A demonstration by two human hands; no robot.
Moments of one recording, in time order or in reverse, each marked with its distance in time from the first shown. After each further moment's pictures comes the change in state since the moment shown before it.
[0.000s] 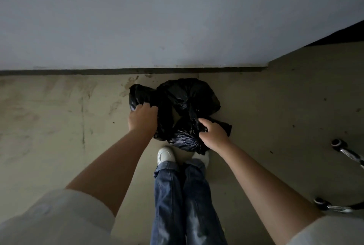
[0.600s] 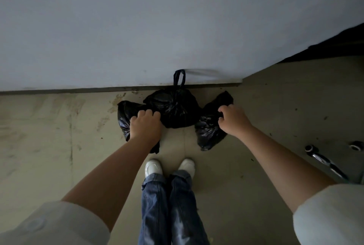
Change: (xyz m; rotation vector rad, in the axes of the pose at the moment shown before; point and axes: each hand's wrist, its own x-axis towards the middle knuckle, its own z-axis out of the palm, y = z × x) left_hand -0.018 0.054 -0.054 -0.017 0.052 0.083; right_hand -0.031 -0.007 -0.134 -0.618 0.243 -0.078
